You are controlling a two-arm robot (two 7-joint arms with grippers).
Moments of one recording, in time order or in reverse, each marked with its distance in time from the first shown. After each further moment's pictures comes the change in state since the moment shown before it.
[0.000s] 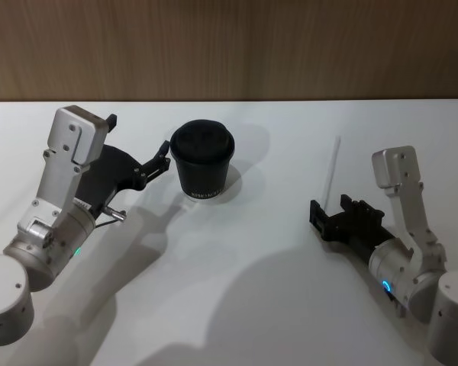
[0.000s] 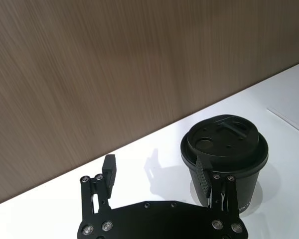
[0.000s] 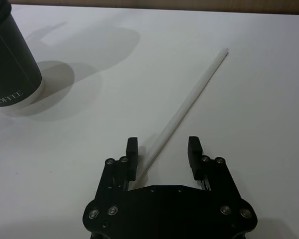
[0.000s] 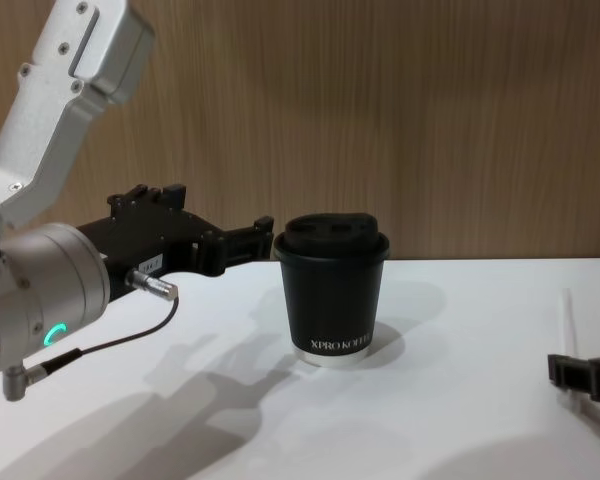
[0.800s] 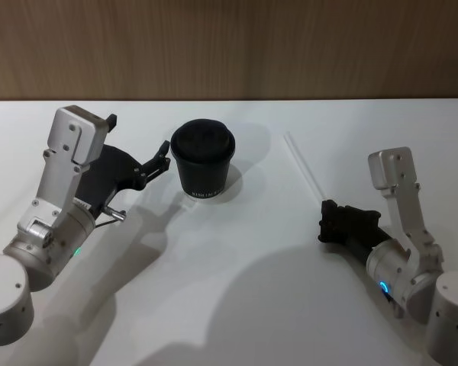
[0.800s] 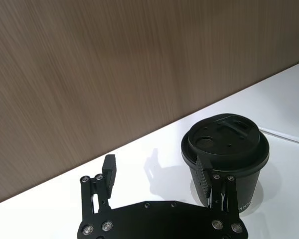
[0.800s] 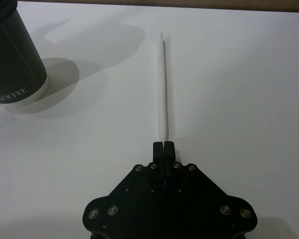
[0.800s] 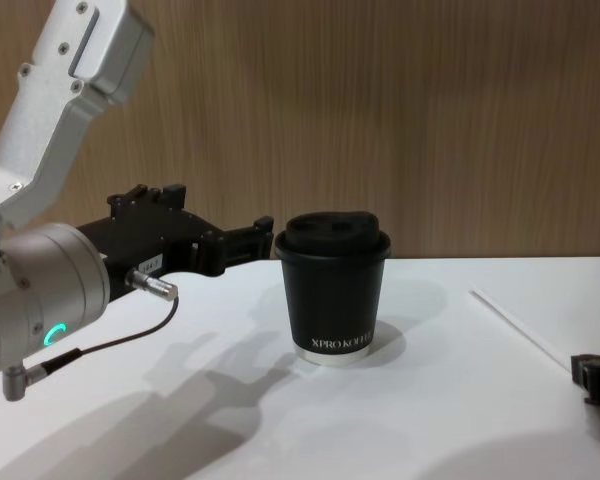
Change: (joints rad) left arm 0.000 0.000 0.000 0.000 0.000 0.000 0.000; right arm -0.001 -0.012 0.004 0.002 -0.019 0.001 0.020
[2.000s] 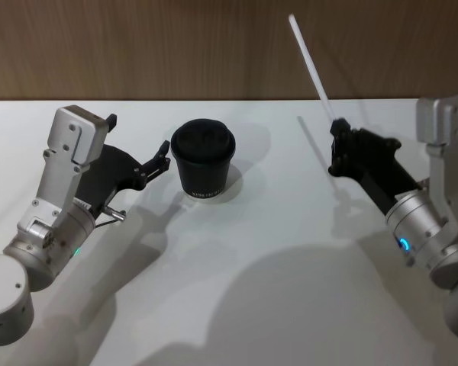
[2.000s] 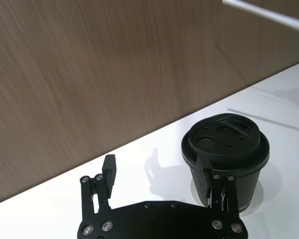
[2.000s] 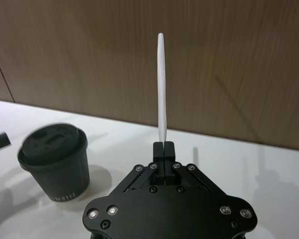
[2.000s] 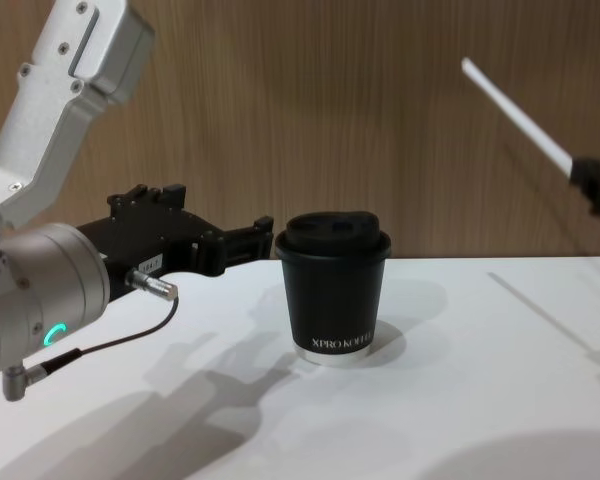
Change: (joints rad) left arm 0.000 0.000 0.000 0.000 0.000 0.000 0.000; right arm 0.011 0.008 0.041 -0.101 0.019 -0.287 0.099
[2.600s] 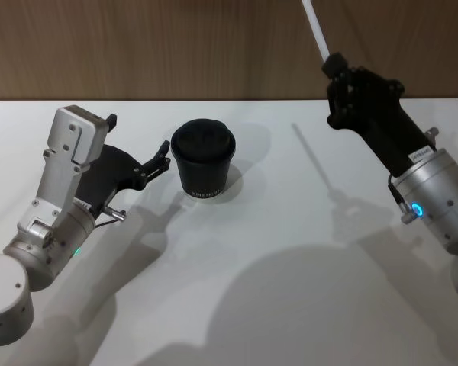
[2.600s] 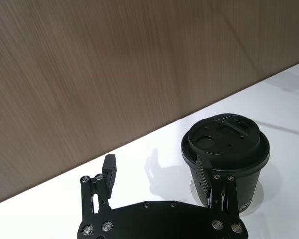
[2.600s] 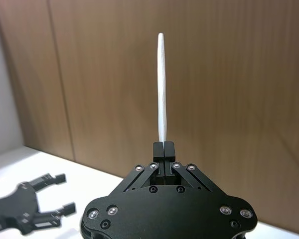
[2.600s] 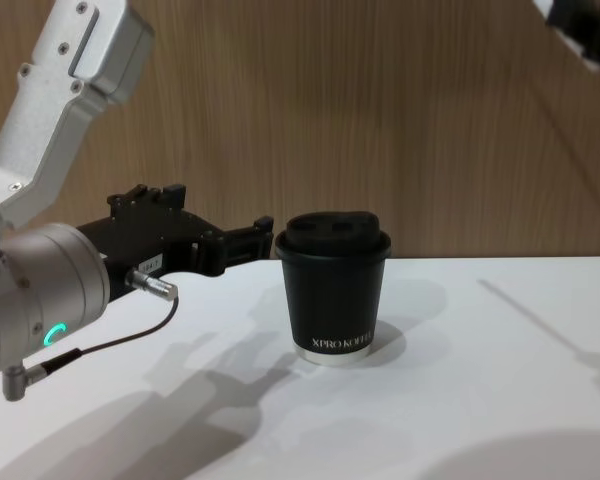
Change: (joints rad) left arm 0.000 0.000 0.000 0.000 0.000 0.000 0.000; right arm 0.073 0.020 0.011 -0.010 0.177 -0.175 0.206
